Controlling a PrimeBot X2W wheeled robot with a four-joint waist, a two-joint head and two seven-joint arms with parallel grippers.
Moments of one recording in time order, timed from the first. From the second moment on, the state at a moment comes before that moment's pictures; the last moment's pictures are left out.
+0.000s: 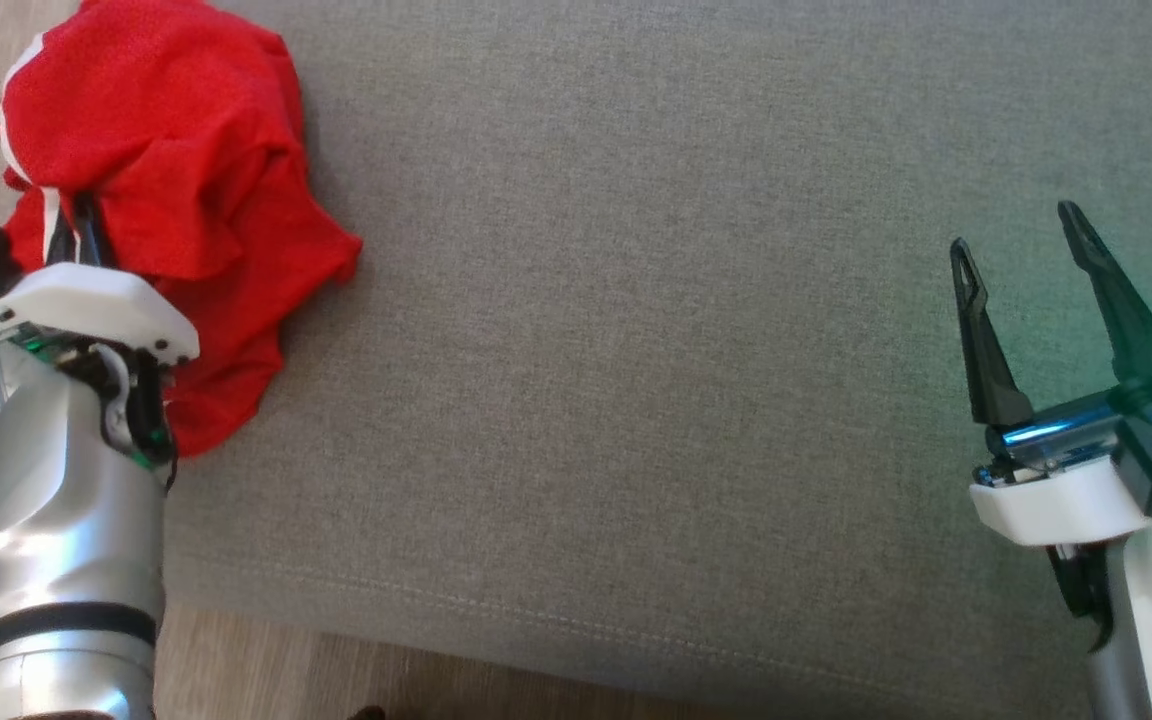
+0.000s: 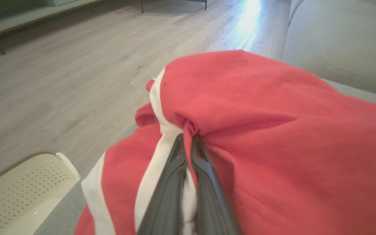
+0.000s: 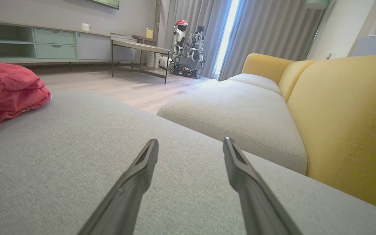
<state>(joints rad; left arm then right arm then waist) -0.70 0.15 0.09 0.91 -0.24 0.04 -0.24 -0.14 -0.20 0.06 -0.08 -0.11 0.13 -0.20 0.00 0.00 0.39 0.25</state>
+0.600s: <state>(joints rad) -0.62 0.15 0.08 0.56 -0.23 -0.02 -0.25 -0.14 -0.12 0.08 0.02 -0.10 0.13 -0.24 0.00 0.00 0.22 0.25</state>
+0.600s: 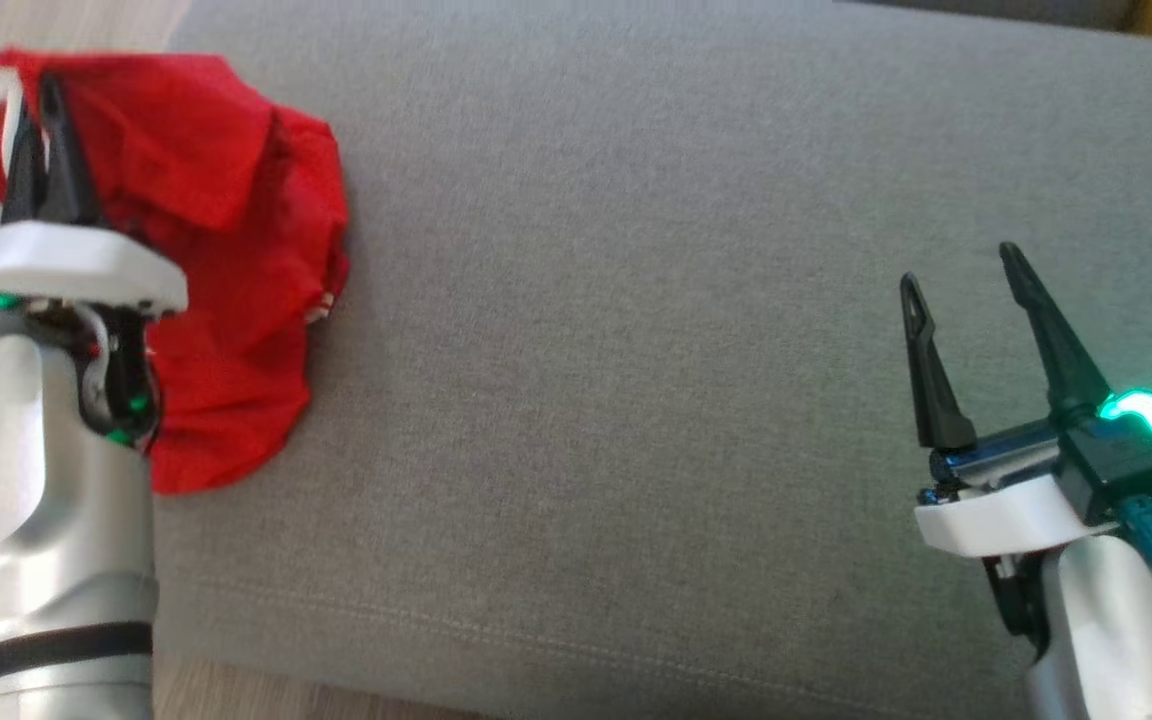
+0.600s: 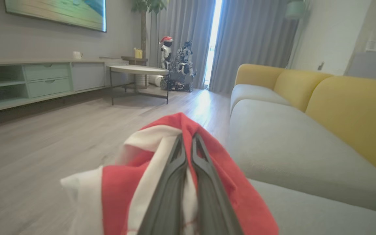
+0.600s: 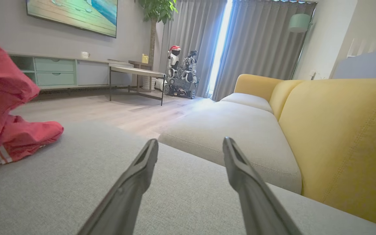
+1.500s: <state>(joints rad) -0.74 0.03 -0.45 0.24 -0.50 0.16 -0.15 -0.22 -0.06 0.10 -0.04 -0.07 0.13 -0.26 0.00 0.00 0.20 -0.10</state>
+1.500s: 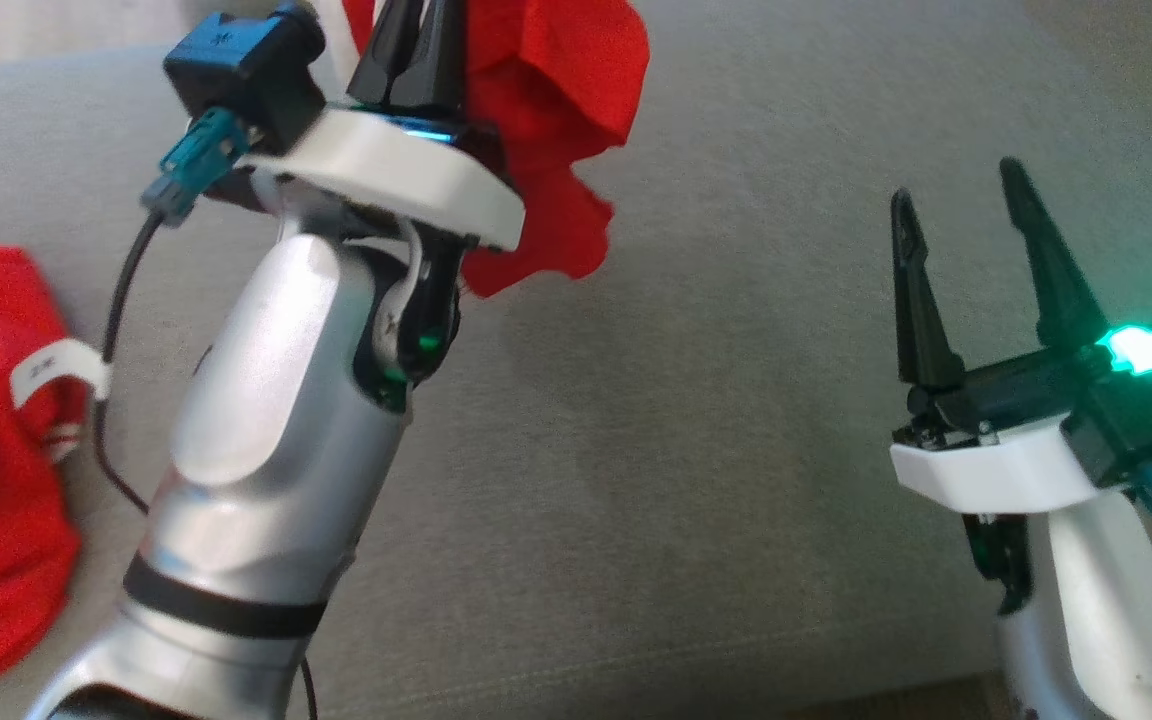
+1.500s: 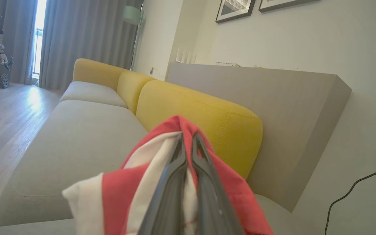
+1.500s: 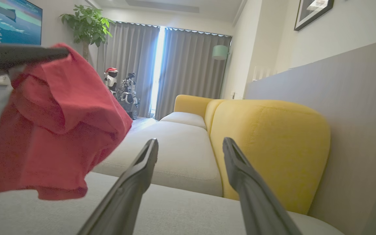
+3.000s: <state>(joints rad) -0.40 0.17 -0.56 0.30 -0.52 0.20 -0.26 -0.10 -0.05 0.05 0.03 -0.06 0.13 -0.26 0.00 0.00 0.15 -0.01</state>
